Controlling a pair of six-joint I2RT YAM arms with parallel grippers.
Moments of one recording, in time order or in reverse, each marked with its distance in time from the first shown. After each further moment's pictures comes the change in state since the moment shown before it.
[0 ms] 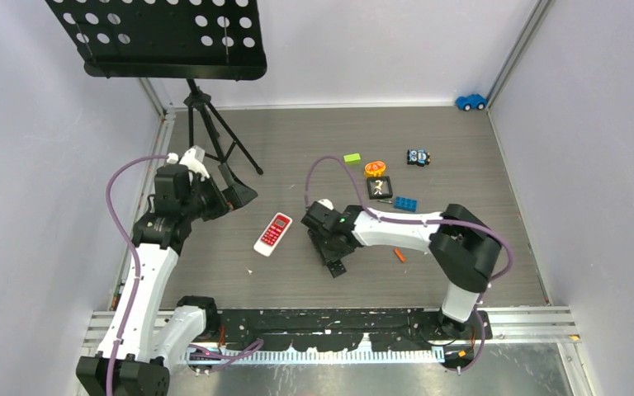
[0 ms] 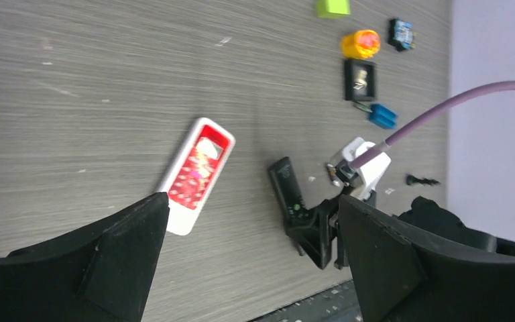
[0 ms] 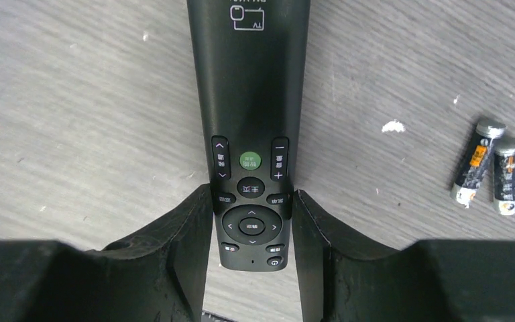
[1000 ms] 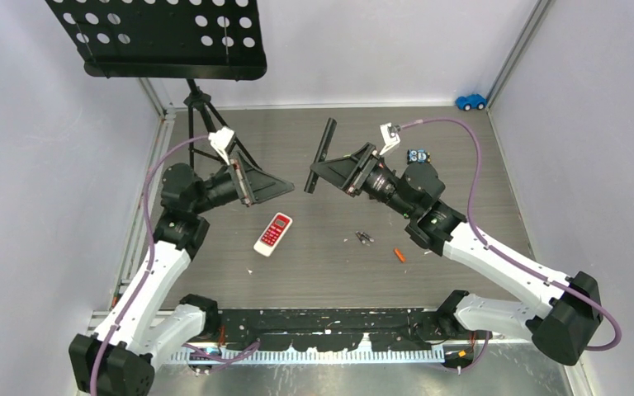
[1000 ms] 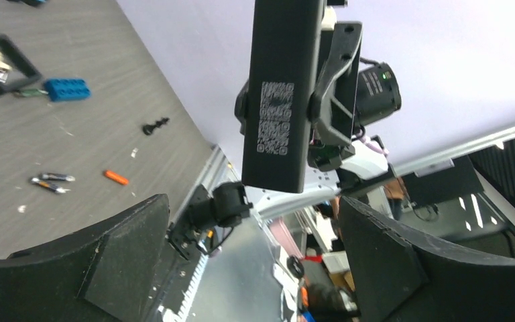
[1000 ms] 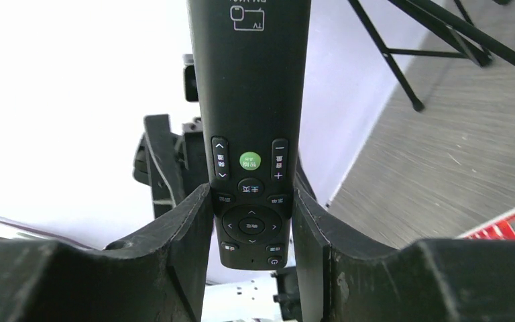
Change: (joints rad) left arm -0.174 0.016 -0.121 0.870 0.608 -0.606; right arm -0.255 -0.695 -0.255 0.954 -0.342 0.556
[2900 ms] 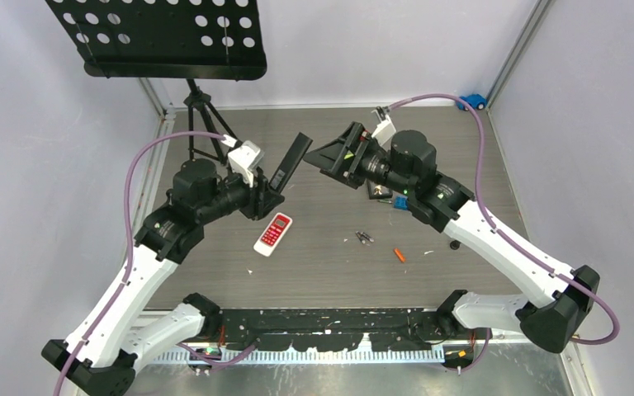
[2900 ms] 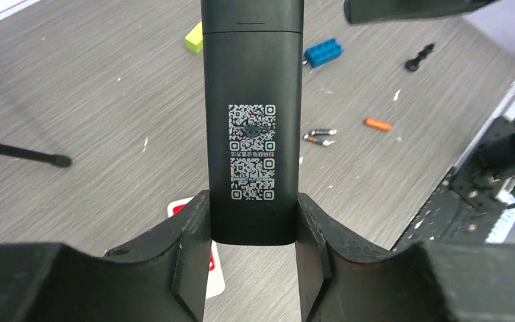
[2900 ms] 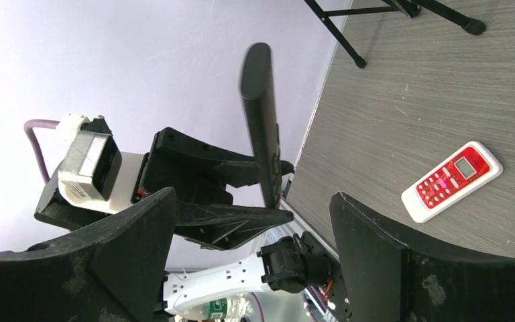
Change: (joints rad) left arm -0.273 -0.011 0.293 -0.762 -0.589 1.079; right arm -0.031 0.095 0.307 -0.456 -0.016 -0.011
